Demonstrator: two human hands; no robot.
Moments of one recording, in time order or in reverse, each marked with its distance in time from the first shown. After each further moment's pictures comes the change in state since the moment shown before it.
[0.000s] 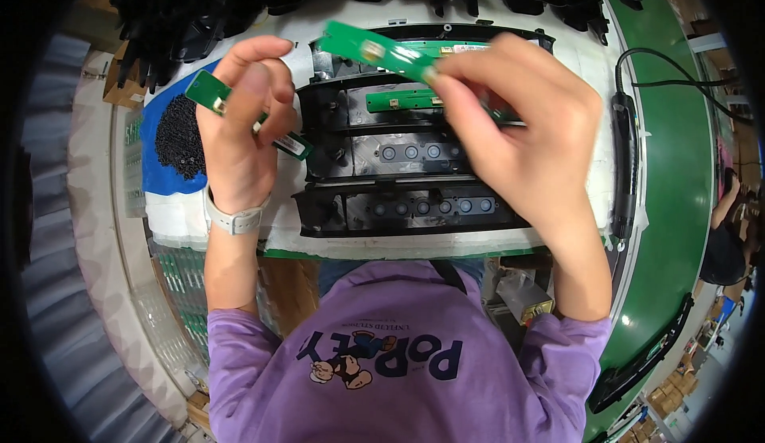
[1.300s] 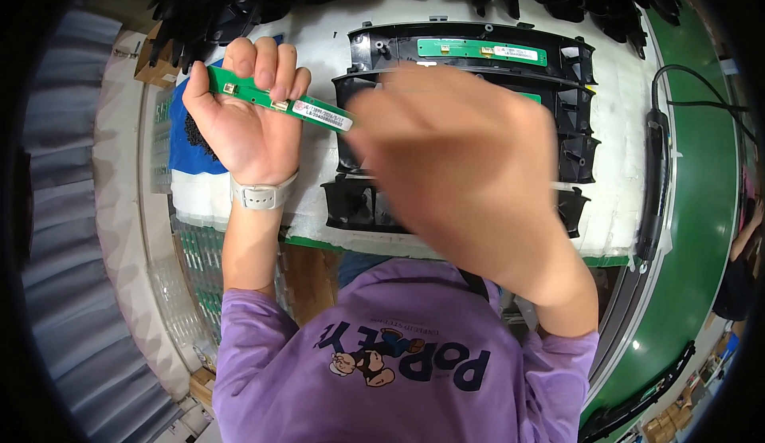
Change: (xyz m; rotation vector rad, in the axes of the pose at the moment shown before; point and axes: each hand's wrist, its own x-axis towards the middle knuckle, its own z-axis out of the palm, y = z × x) left_hand 0.012 -0.015 -0.023 -0.668 -0.127 0.060; right_hand 0.002 -0.036 0.028 -0.105 -0.136 -0.167
